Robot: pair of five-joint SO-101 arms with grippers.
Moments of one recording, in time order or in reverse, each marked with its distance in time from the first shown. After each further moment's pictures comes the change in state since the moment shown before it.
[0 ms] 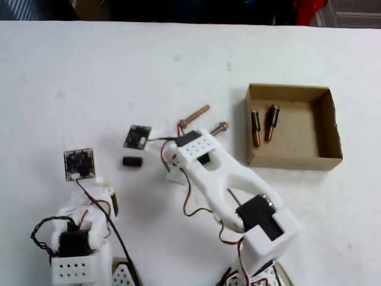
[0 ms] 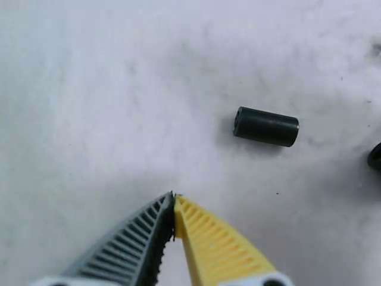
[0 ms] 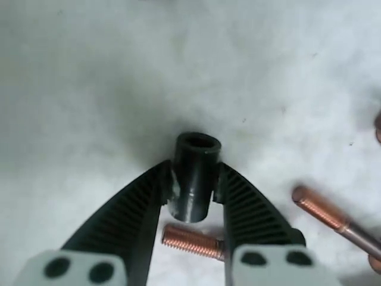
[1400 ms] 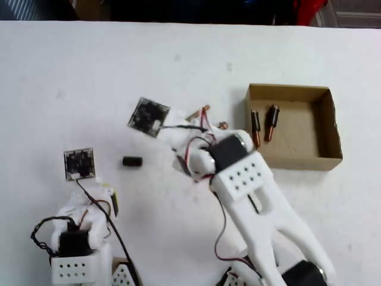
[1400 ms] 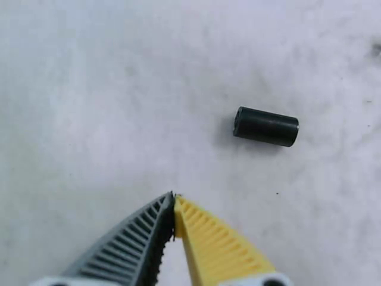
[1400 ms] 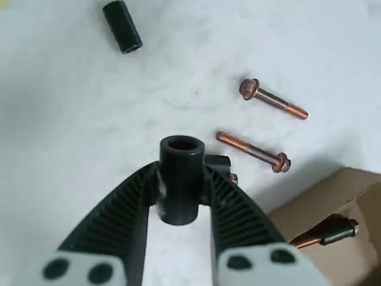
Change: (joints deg) left arm 0.0 0.0 0.0 0.0 0.0; right arm 0.9 -39.8 -2.1 21.1 -10.5
